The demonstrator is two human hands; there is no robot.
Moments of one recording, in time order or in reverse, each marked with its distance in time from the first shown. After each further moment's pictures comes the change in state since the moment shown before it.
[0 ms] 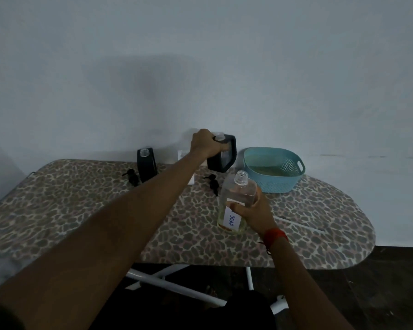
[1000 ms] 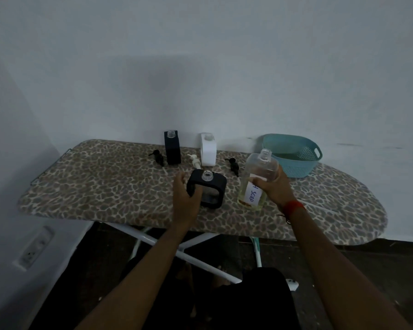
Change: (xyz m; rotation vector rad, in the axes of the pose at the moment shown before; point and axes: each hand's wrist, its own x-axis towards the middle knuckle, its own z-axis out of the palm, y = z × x) left_hand -0.216 -0.137 -0.017 -0.468 0.238 -0.149; right_hand 0.001 -0.001 0.000 -0.046 0.006 0.005
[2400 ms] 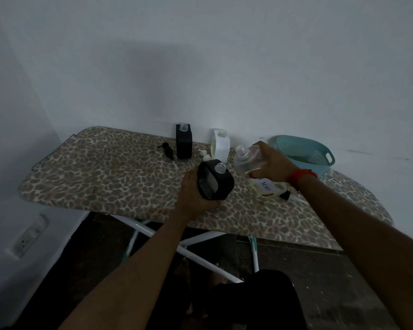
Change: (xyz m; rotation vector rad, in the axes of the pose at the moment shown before) left_hand 0.049 -0.051 -0.018 0.228 -0.205 0.322; right_hand 0.050 -0.070 0.034 -0.690 -0.457 -0.149
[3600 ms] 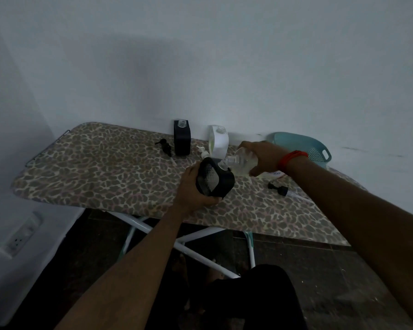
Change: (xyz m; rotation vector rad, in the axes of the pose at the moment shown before) left_hand 0.005 -0.011 -0.003 -0.018 -0.090 -0.003; right_hand 0.025 -0.024 -0.007 -0.519 -0.249 -0.009
